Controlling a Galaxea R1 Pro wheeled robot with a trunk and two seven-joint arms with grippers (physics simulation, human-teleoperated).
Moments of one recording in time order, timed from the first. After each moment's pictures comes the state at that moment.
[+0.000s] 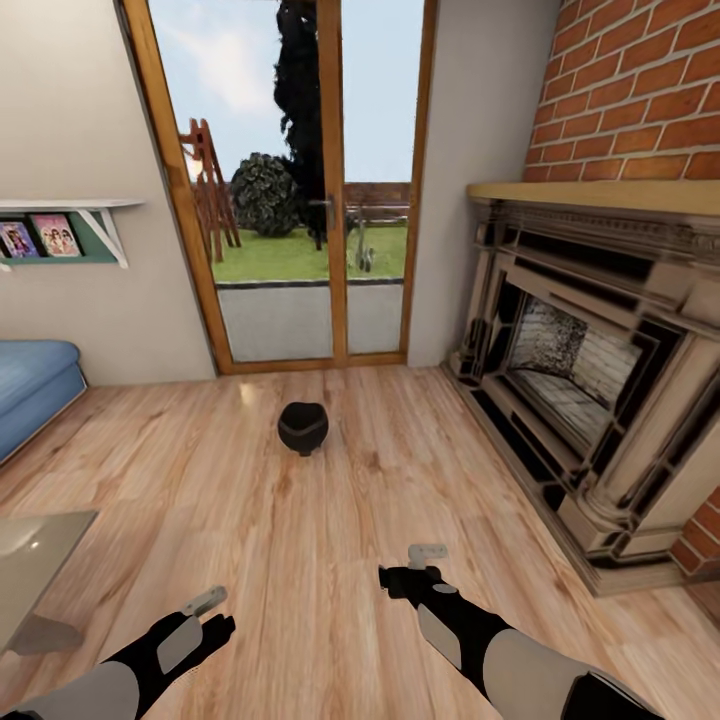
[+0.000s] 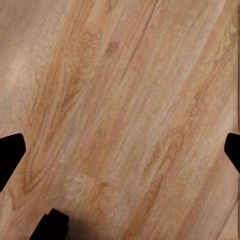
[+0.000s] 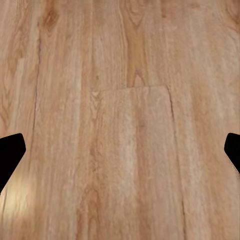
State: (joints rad) left arm -0.64 0.13 -0.54 -0.21 1.11 0.24 0.25; right arm -0.73 0.13 0.85 -0.23 -0.84 -0.03 -0.12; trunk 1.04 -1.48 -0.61
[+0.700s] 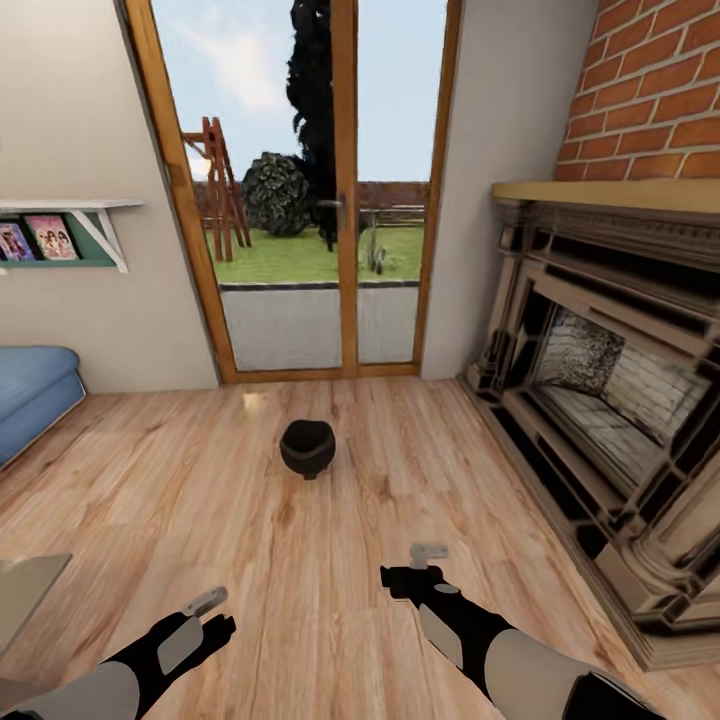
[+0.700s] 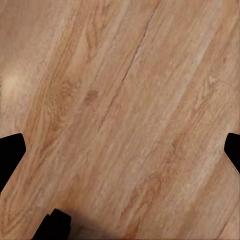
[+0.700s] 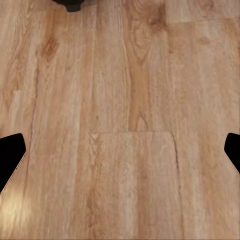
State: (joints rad) left arm -0.64 0.13 -0.55 -0.21 1.11 0.24 0.25; right arm -0.73 0.12 0.85 -0.23 -0.84 -0.03 -0.12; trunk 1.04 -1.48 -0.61
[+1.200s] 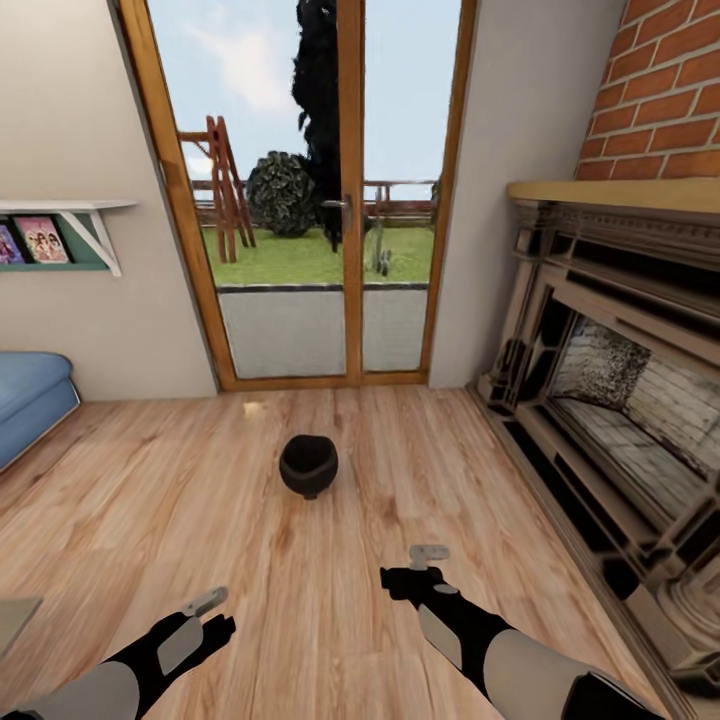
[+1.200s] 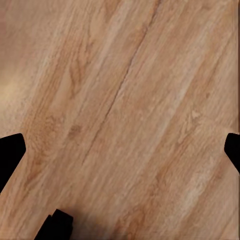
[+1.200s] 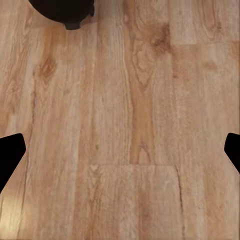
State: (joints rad) left arm -0.64 0.13 -0.56 -0.21 1.11 0.24 0.25; right arm -0.73 0.12 0.85 -0.22 -0.84 -0.03 -0.13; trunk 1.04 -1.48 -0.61
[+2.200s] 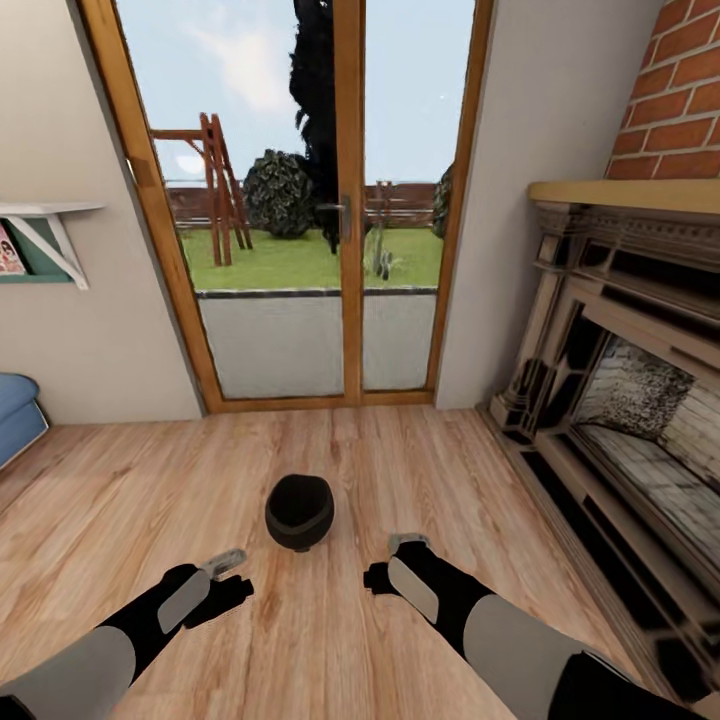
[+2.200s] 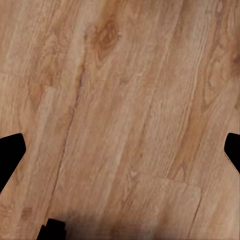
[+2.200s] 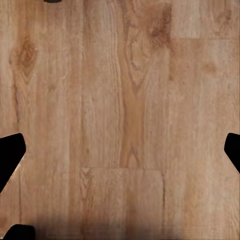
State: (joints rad) left arm -0.69 0.19 -0.61 -0.42 1.11 0.46 0.26; right arm -0.79 0.15 0.84 -0.42 -0.94 0.51 -0.40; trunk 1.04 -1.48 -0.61
